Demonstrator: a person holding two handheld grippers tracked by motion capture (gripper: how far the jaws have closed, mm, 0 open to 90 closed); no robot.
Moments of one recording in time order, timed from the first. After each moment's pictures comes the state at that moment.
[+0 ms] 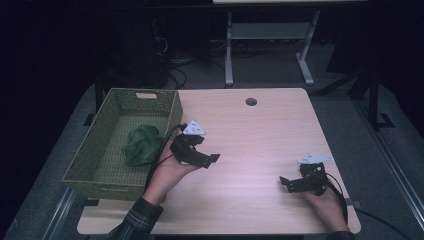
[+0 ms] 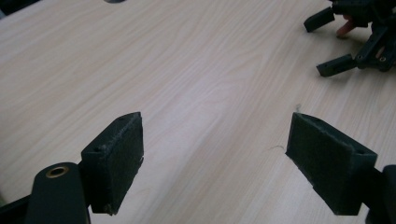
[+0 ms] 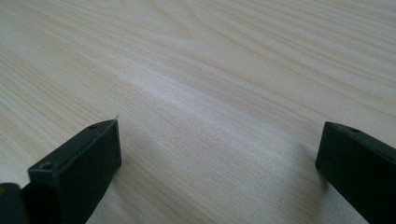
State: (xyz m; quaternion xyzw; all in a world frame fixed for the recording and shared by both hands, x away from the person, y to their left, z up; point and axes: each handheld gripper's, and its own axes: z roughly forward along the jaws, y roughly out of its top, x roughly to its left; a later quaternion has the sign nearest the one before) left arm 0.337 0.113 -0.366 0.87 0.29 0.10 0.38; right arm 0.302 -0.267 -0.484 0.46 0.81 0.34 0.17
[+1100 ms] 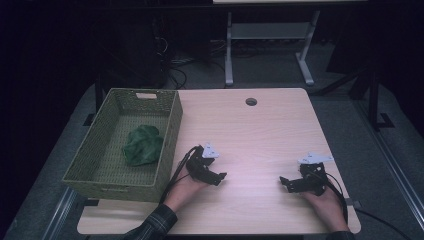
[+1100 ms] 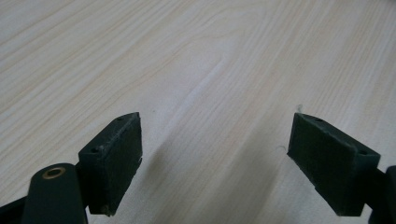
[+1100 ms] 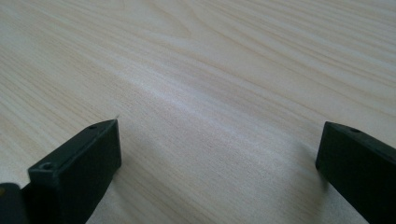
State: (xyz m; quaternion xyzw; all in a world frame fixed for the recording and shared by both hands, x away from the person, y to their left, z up) left arm 0.339 0.092 -0.462 0.89 0.28 0.12 0.34; right arm 0.302 -0.267 -0.484 0.46 0.81 0.34 0.17
